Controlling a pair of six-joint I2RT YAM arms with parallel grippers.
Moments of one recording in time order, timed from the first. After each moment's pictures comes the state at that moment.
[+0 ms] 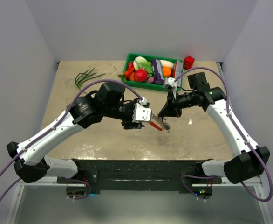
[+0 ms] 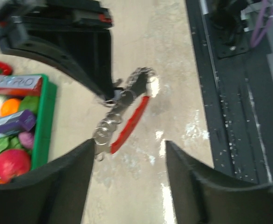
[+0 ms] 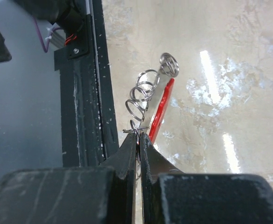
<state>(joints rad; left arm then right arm) -0.94 1.28 1.53 -0.81 0.43 0.64 0.31 1.31 1.30 -0.97 -1.01 -0.55</state>
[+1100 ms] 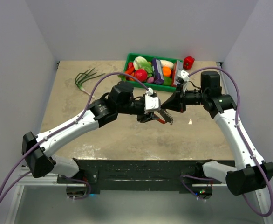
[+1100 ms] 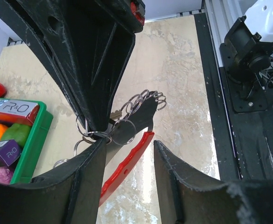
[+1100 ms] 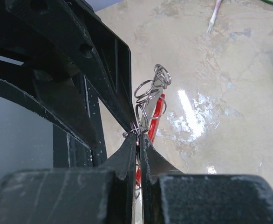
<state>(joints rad) -0.89 1.38 1.29 -0.27 0.55 0.42 0.22 1.17 1.24 -0.68 -1.09 -0.31</state>
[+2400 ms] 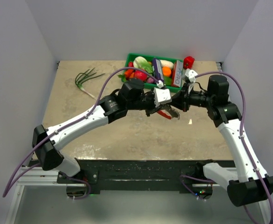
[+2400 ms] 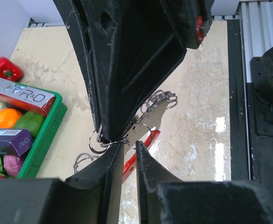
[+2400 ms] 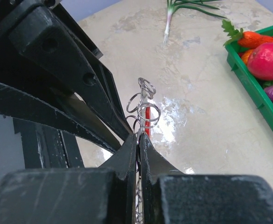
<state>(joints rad) -0.93 1.51 1.43 -0.27 0.37 0.33 0.20 1.05 1.15 -0.51 -0.94 -0.16</state>
